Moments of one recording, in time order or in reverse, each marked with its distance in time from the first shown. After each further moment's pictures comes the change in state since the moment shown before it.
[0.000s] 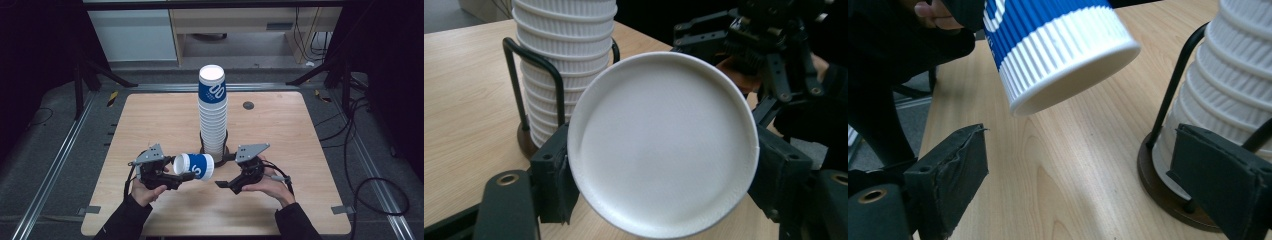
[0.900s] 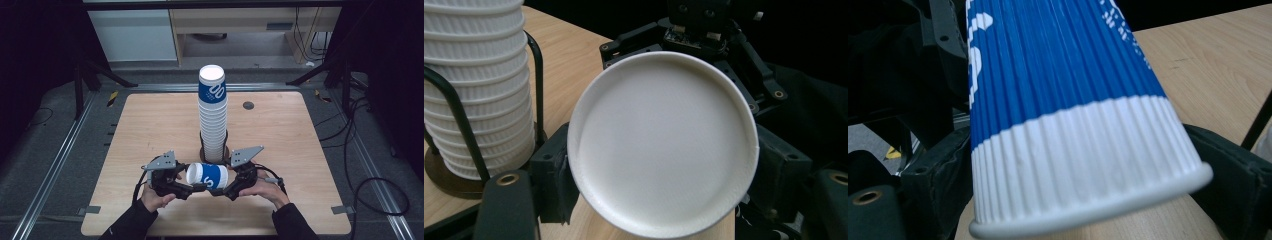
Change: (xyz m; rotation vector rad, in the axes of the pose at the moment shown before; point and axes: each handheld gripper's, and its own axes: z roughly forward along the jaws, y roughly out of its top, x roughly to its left) left arm -0.021 -0.003 0.022 0.009 -0.167 0.046; right arm 0.008 -0.003 0.018 -0.079 0.190 0.027
